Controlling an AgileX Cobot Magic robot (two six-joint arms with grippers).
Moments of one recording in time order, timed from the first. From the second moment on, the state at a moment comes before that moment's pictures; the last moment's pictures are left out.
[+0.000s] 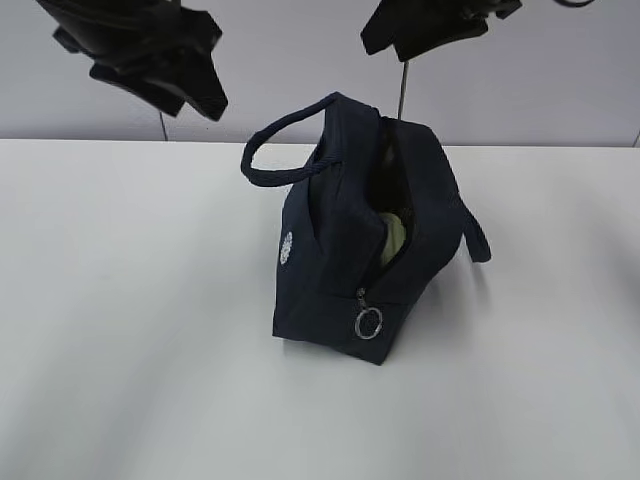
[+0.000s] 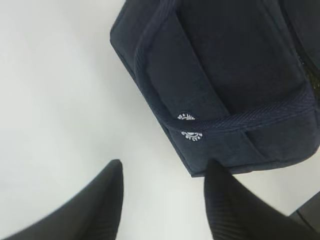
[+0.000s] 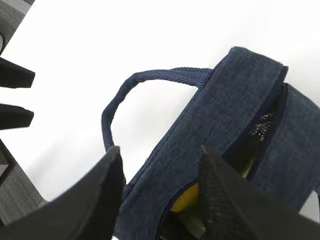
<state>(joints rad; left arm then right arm) -0.44 1.75 -1.66 -0.28 1.07 0.12 0.21 1.93 -1.98 0.62 1.23 -0.37</state>
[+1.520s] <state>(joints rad) -0.55 1.36 -0.99 -0.49 0.37 0.39 0.21 1.16 -0.81 1.59 0.62 -1.34</state>
